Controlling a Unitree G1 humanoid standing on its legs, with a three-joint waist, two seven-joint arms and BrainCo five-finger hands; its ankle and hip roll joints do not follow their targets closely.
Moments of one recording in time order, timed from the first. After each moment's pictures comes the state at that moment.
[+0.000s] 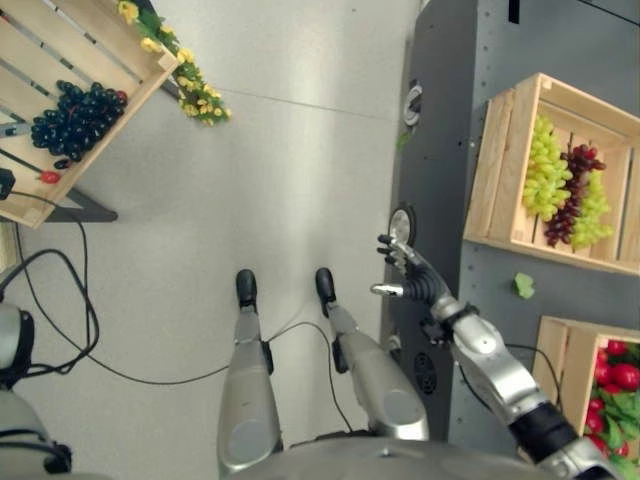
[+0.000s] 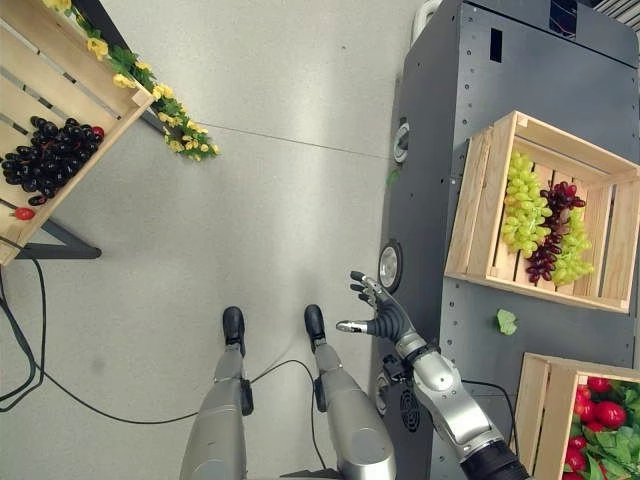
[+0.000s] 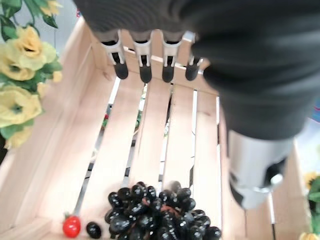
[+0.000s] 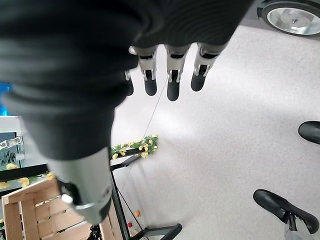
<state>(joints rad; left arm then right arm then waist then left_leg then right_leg) -0.89 1.16 -0.28 1.05 -0.10 0.00 0.28 0.00 -0.43 0.37 0.05 0.25 -0.11 0.06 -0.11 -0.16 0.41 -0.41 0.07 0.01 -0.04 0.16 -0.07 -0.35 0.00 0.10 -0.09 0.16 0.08</state>
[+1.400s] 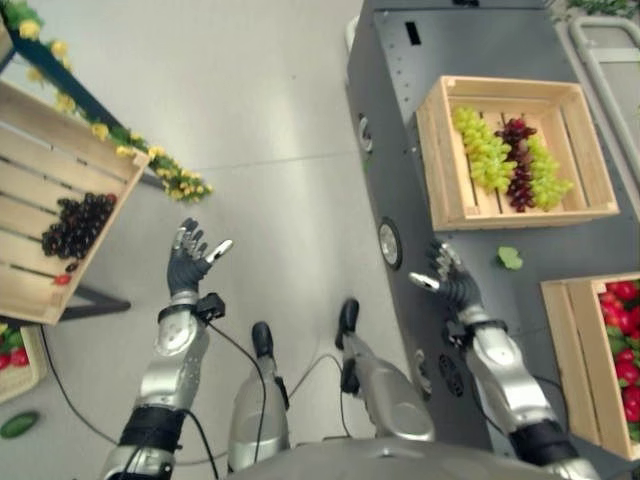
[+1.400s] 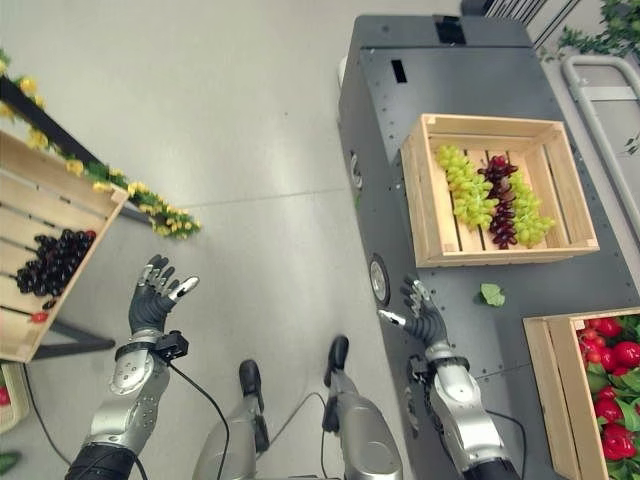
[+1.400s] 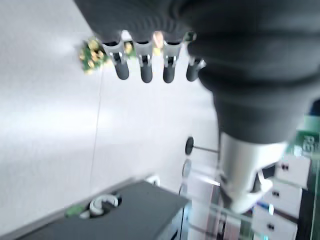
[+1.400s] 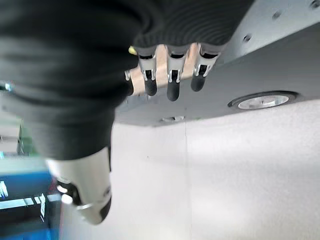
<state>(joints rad) 0.08 0.36 -0.02 0.22 -0.48 -0.20 0.21 0.12 -0.30 0.13 0.16 0.27 -0.13 -0.06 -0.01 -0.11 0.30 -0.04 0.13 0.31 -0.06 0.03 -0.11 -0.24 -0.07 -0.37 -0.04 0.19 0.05</state>
